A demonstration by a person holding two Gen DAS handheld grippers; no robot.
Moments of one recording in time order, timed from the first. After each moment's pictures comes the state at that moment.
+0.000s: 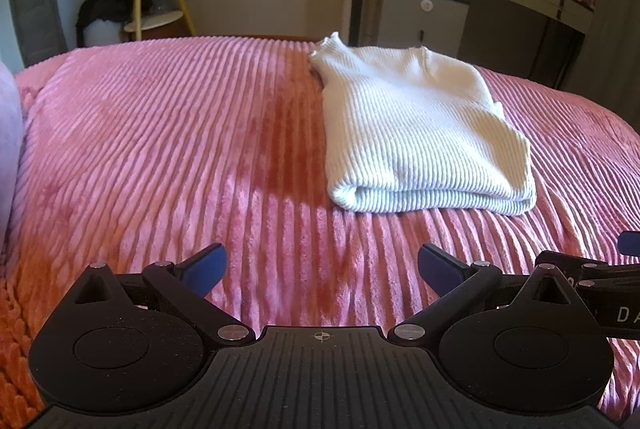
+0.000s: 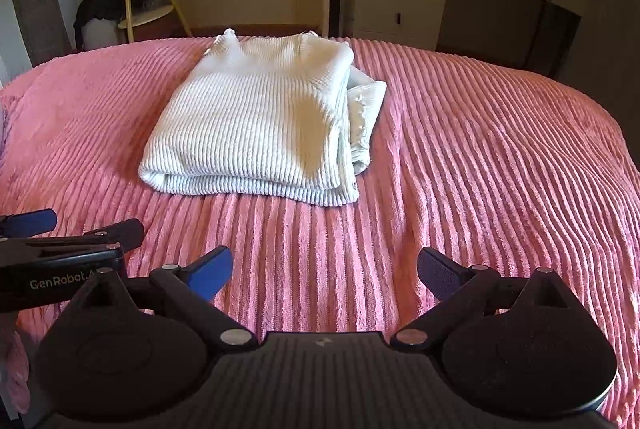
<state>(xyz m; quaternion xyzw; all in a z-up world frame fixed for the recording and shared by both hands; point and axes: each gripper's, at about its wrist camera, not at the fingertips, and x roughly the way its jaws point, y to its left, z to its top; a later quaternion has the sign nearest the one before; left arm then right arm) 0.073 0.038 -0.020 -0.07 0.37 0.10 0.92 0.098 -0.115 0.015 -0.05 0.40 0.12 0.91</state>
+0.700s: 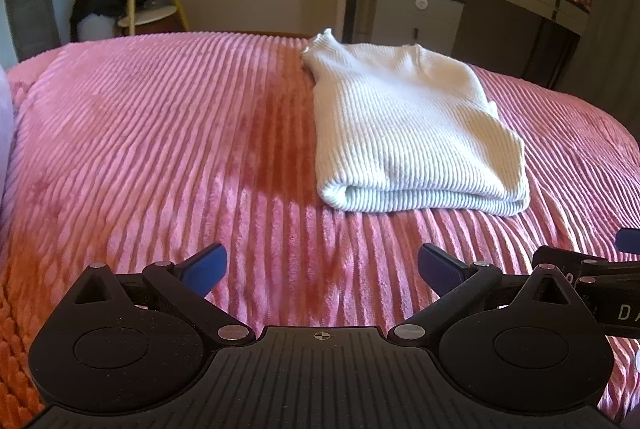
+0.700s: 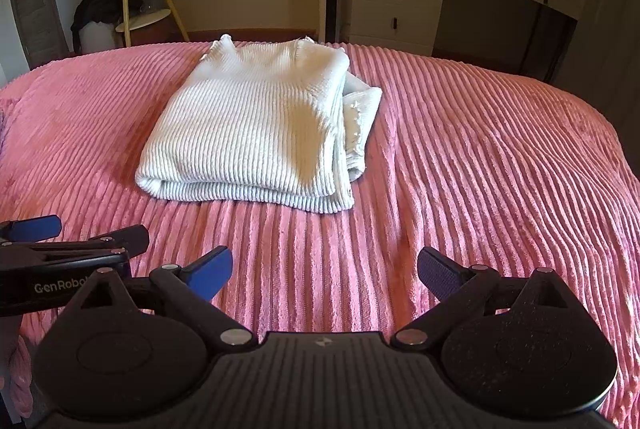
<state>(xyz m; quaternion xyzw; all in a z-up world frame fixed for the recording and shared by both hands) 0.078 0.035 -0.023 -0.07 0.37 0.09 0.92 0.099 -0.117 0.018 -0.06 0.39 0.11 0.91</state>
